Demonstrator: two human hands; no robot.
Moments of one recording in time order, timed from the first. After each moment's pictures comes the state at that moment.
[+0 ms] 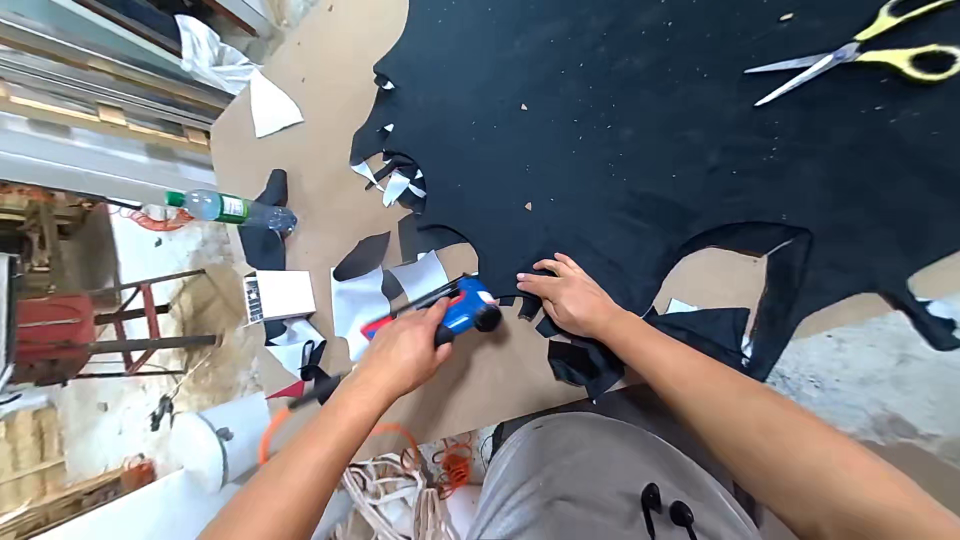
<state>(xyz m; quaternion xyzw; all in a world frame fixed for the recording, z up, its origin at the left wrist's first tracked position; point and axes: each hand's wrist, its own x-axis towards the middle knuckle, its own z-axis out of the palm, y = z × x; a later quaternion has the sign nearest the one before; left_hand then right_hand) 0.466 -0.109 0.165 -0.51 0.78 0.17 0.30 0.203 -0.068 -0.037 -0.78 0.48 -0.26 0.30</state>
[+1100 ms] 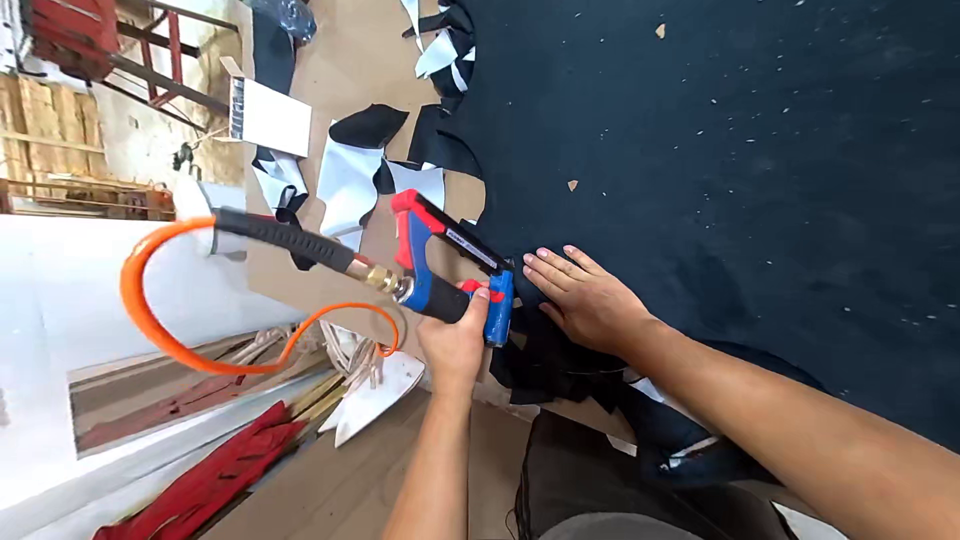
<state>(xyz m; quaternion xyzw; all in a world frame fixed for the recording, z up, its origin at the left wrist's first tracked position) 0.303 -0.037 0.069 -0.86 0.28 0.19 -0.38 0.138 -0.125 -0.061 -0.92 0.21 -0.15 0.28</state>
